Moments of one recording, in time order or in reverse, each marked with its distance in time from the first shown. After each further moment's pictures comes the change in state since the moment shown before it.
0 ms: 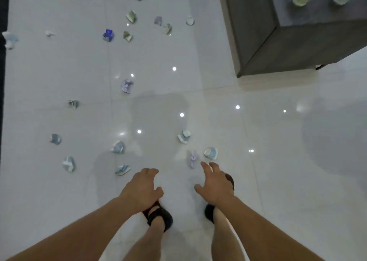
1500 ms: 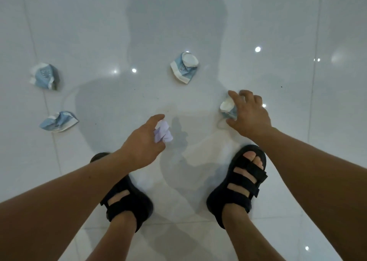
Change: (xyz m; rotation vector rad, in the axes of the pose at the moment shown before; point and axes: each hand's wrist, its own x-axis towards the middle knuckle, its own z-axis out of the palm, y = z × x) left_hand 0.301 -0.063 0.221 -0.498 0.020 0.035; right_hand 0.342 0.201 0.168 -0.258 0.205 -0.132
